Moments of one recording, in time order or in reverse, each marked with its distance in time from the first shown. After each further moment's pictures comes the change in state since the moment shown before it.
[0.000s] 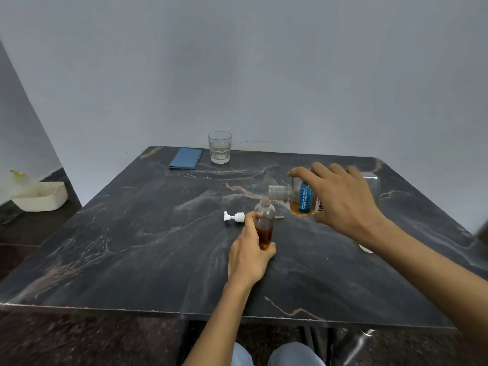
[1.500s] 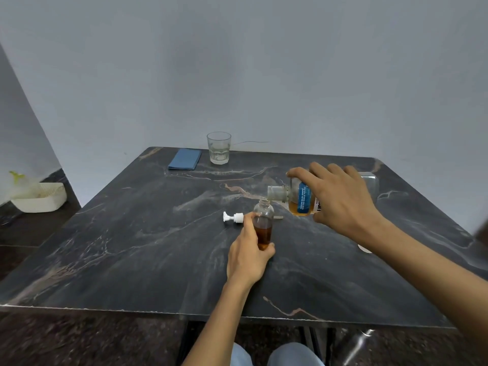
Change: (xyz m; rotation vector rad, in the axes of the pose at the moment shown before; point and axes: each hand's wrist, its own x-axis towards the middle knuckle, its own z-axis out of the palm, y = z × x) left_hand -0.002 0.004 -0.002 -0.004 0.002 -0.010; right_hand 0.001 0.000 0.000 -0.006 -0.002 -0.004
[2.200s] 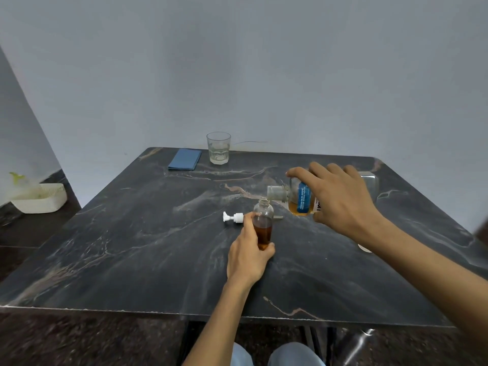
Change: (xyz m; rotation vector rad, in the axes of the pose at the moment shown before) left_hand 0.000 0.000 0.001 0.004 0.001 -0.006; right_hand 0.000 0.000 0.001 -0.007 -0.001 0.003
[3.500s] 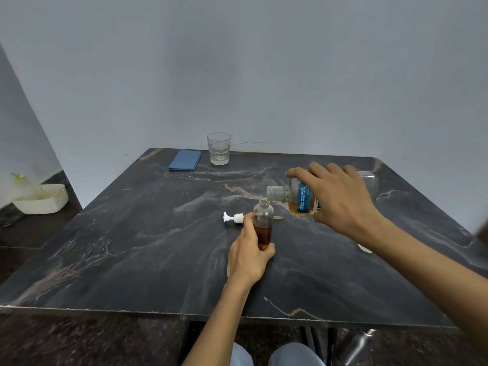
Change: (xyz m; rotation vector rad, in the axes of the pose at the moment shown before) left_hand 0.001 -0.002 0.001 -0.005 0.005 0.014; right_hand 0.000 0.000 -0.002 -0.021 0.002 -0.014
